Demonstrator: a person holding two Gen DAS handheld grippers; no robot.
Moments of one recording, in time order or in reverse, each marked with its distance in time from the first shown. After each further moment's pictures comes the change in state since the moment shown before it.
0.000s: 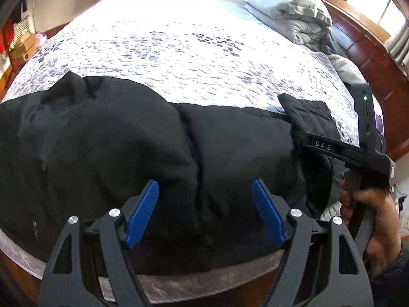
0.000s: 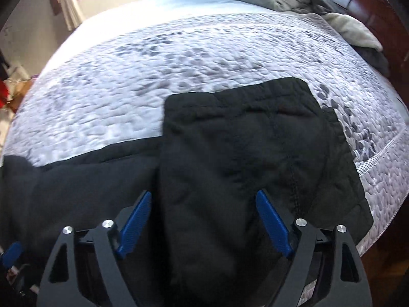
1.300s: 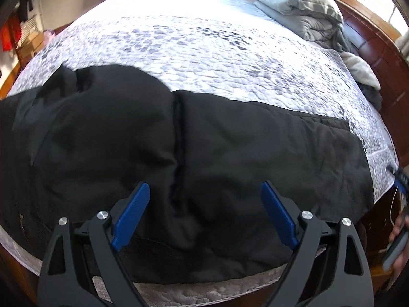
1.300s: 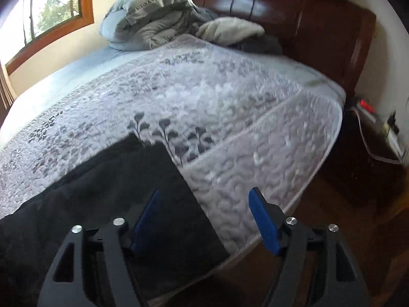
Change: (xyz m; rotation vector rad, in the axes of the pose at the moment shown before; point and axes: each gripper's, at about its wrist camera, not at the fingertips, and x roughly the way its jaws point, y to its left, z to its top) left arm 0.024 -0.026 -0.003 -0.004 0.012 0.065; right arm -0.093 -0.209 -0.046 0.332 -0.271 -0.273
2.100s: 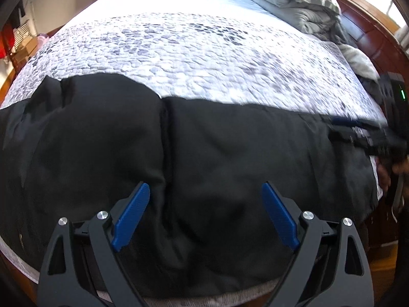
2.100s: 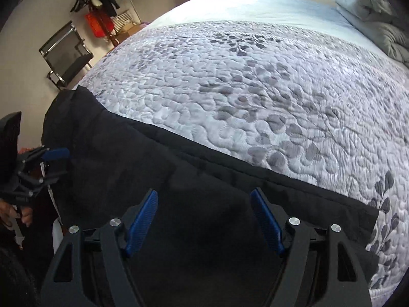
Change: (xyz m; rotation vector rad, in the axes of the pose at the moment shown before) left arm 0.017 -0.004 0.021 0.009 0.029 0.008; right arm 0.069 0.185 0.014 -0.798 0.346 0.856
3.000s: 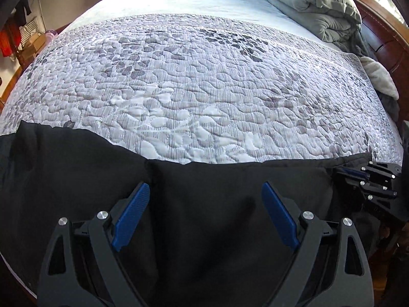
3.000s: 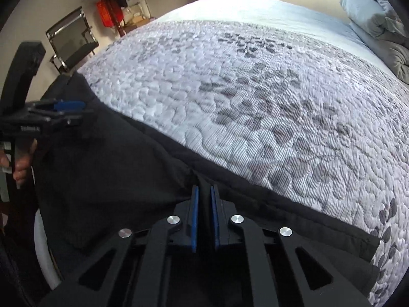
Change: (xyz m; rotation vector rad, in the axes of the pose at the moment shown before) left arm 0.044 -0.006 0.071 -0.036 0.010 0.066; right arm 0.027 -0.002 0.015 -0.112 -0.023 -0.032
